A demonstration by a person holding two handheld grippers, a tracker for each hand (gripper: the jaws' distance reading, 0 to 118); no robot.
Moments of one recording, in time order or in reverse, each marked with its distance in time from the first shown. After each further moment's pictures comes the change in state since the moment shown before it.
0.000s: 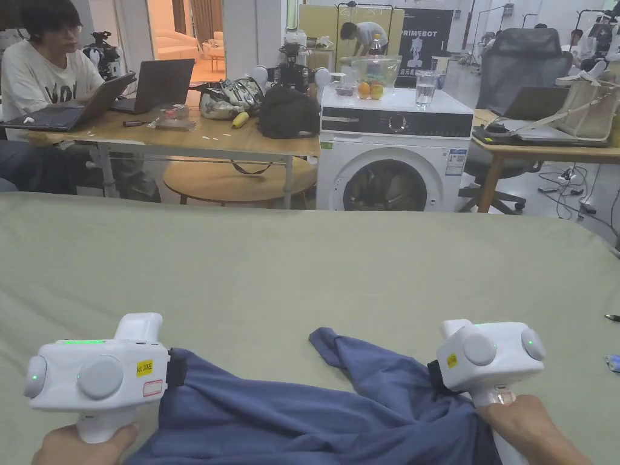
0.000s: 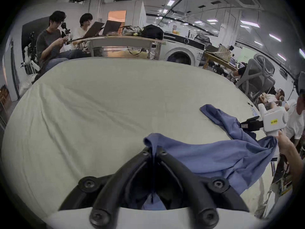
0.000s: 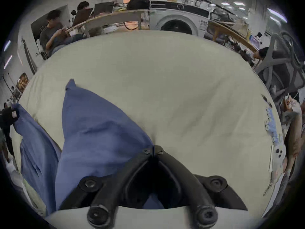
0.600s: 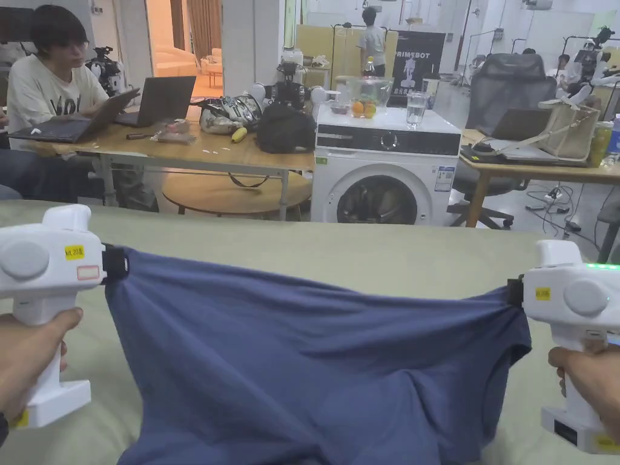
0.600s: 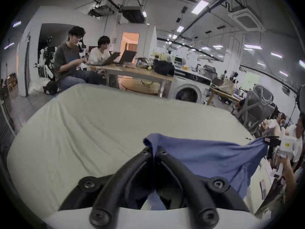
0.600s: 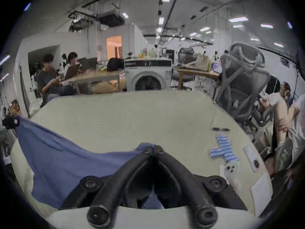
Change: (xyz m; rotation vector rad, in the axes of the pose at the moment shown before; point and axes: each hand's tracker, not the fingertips) left arm -0.046 0.100 0.113 0.266 0.068 0.083; right arm 0.065 0.019 0.191 0.476 -0.143 -0.116
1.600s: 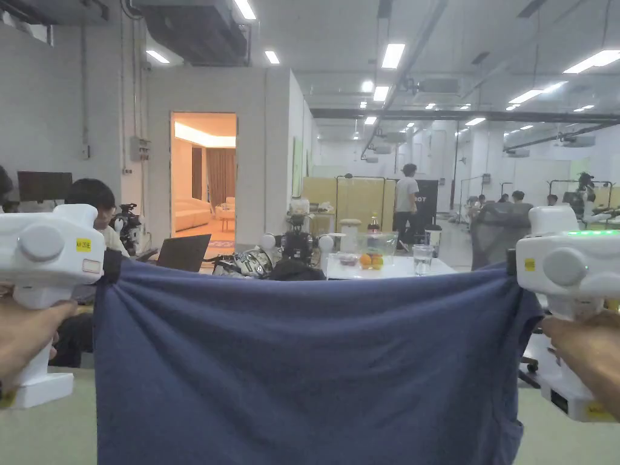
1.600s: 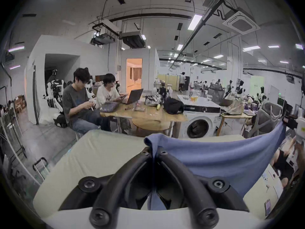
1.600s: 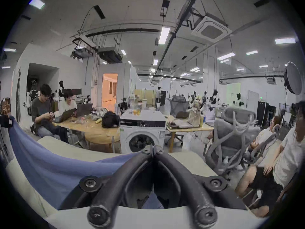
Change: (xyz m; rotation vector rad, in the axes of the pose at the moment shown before) left arm 0.013 0.237 0.024 0.212 0.089 -0.118; right arm -0.071 0.245 0.041 0.402 -0.091 0.035
